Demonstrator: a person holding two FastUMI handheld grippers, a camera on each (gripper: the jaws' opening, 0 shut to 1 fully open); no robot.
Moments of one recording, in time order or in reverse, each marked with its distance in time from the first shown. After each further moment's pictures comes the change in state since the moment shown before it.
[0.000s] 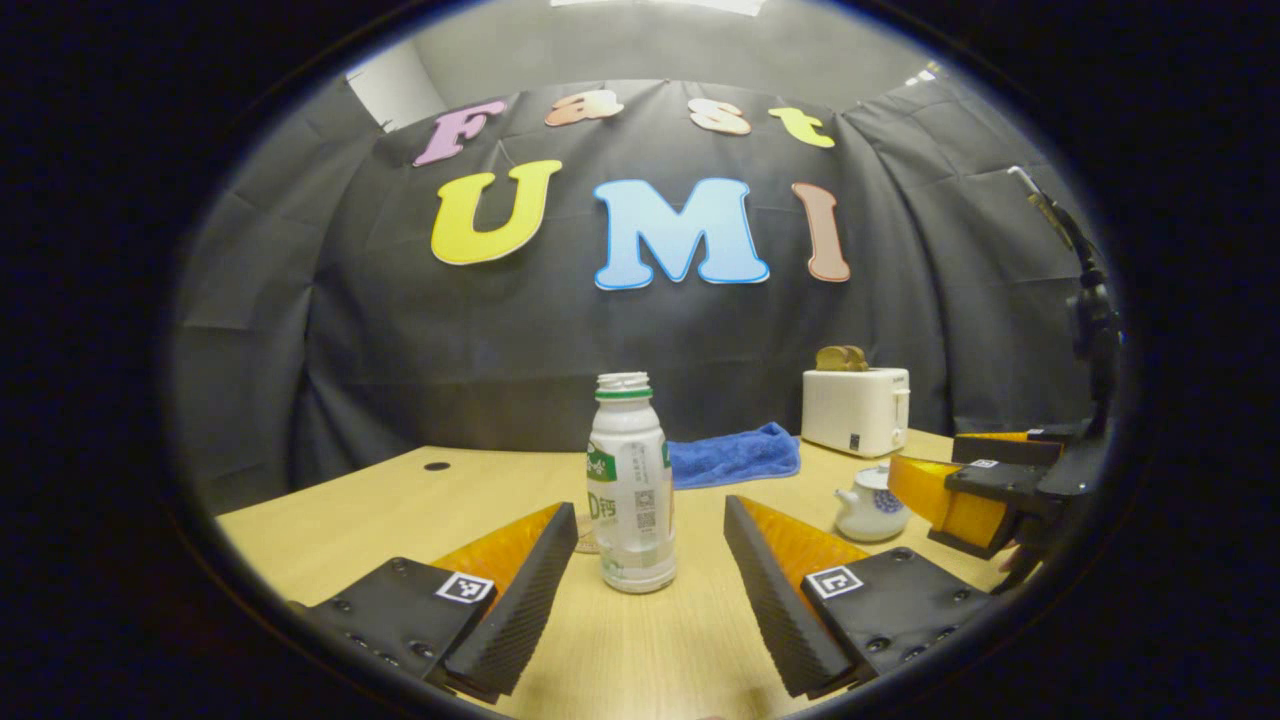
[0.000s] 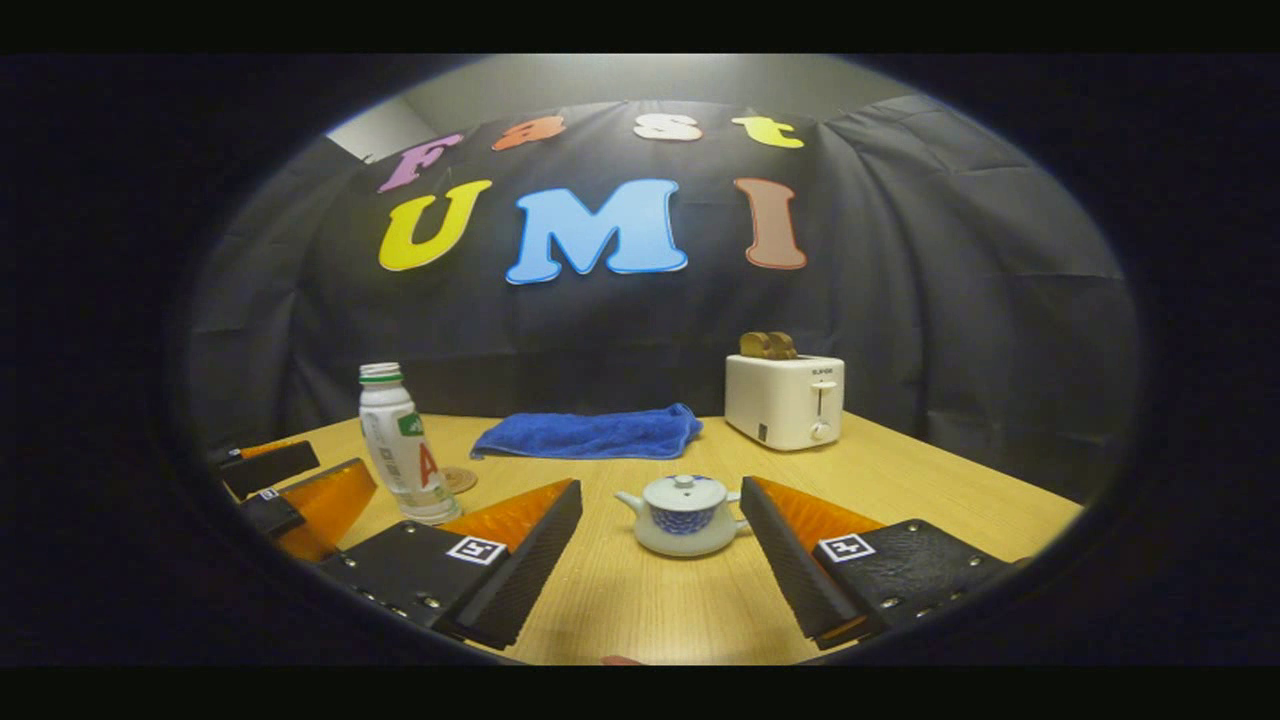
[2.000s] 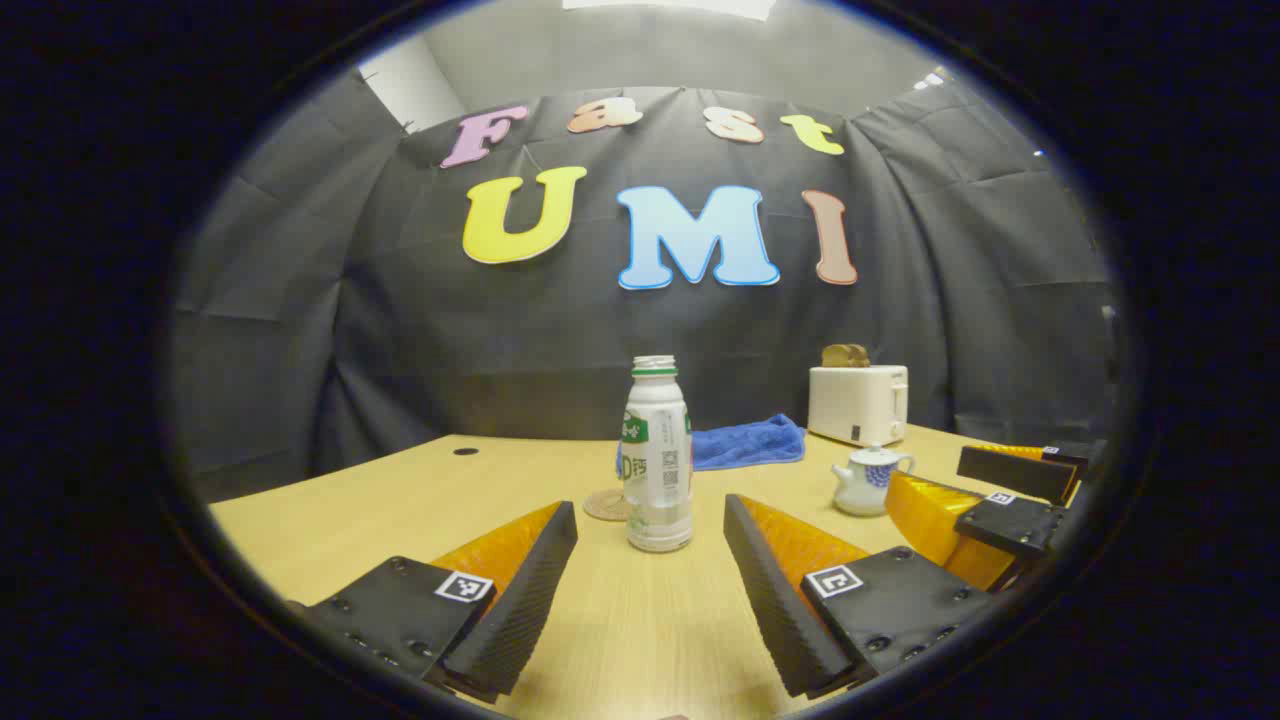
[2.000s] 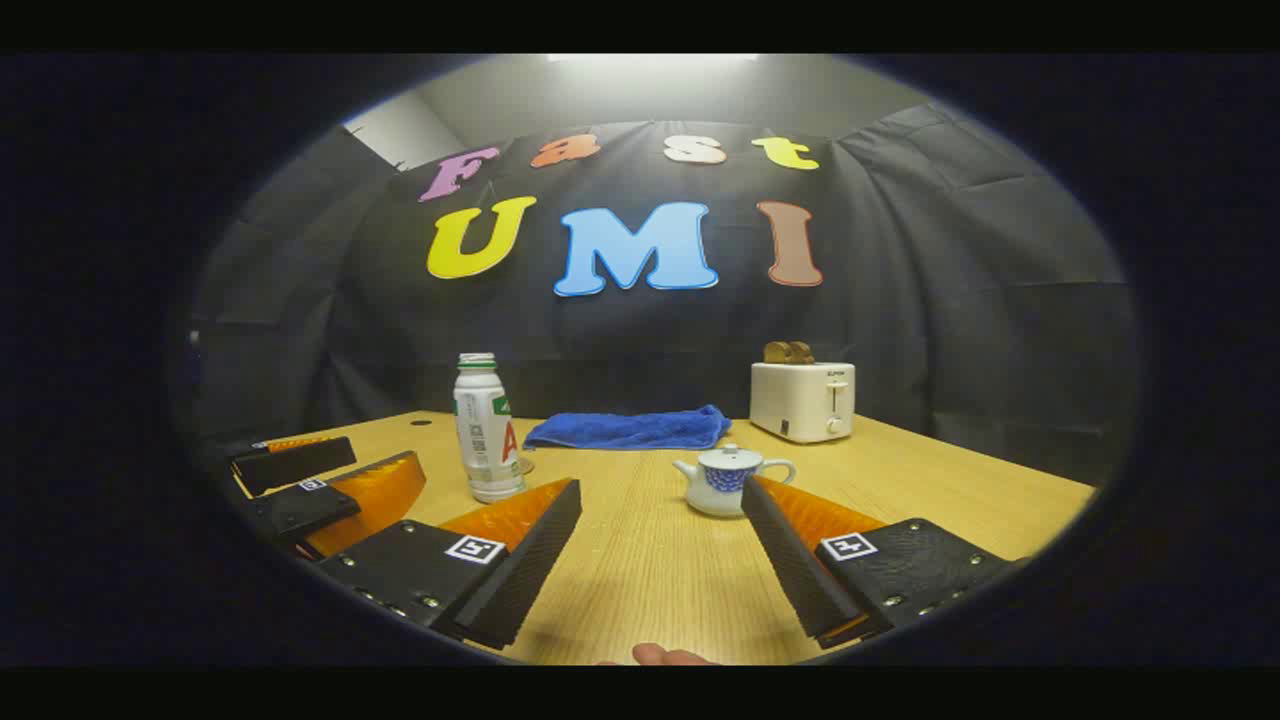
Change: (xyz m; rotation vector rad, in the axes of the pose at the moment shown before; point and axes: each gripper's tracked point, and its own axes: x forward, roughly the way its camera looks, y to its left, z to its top) left arm -0.061 0.019 -0.012 -0.023 -0.009 0.084; right arm -0.086 0.048 -0.010 0.003 -0.114 0.094
